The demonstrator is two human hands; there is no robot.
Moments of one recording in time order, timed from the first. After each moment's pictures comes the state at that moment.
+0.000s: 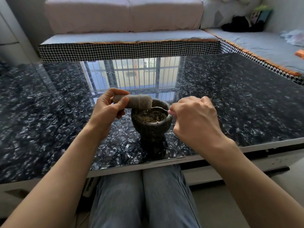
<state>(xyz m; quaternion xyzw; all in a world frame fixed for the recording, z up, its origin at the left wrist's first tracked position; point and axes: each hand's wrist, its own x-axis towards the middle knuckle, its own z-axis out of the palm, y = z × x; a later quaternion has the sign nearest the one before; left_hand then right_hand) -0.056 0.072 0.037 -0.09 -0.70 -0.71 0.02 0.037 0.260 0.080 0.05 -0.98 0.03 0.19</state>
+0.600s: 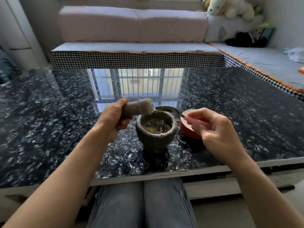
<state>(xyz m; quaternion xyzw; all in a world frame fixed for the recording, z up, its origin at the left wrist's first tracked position) -0.070 0.079 0.048 0.04 -0.63 -0.77 -0.07 0.034 0.303 0.067 0.05 -0.86 0.48 0.17</state>
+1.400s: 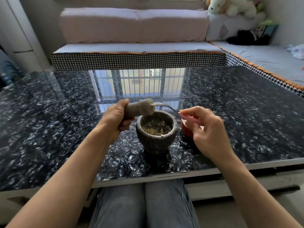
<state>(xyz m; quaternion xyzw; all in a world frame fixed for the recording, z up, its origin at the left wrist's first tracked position) -0.074 0.086 0.050 0.05 -0.63 -0.77 -0.07 0.015 0.297 0.045 0.10 -0.85 0.43 0.29</state>
